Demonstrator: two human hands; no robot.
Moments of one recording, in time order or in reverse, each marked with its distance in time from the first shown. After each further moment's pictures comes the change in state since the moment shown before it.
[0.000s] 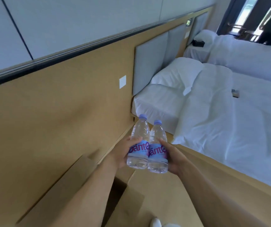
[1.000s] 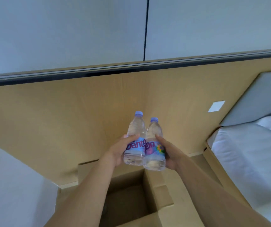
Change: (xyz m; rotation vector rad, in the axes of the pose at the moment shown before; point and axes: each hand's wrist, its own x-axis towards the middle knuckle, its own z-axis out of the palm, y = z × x) left_hand -0.081 0.051 -0.113 -0.339 0.789 0.288; right_hand 0.156 0.008 0.194 -0.486 -0.553 0.487
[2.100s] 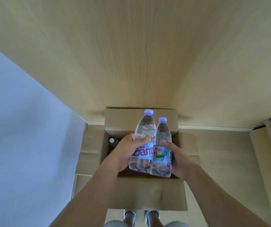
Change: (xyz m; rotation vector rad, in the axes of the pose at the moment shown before) left_hand 0.005 -0.159 -0.161 -0.118 0.242 -0.195; right_hand 0.128 0.198 -0.054 -0.066 0.129 0.307
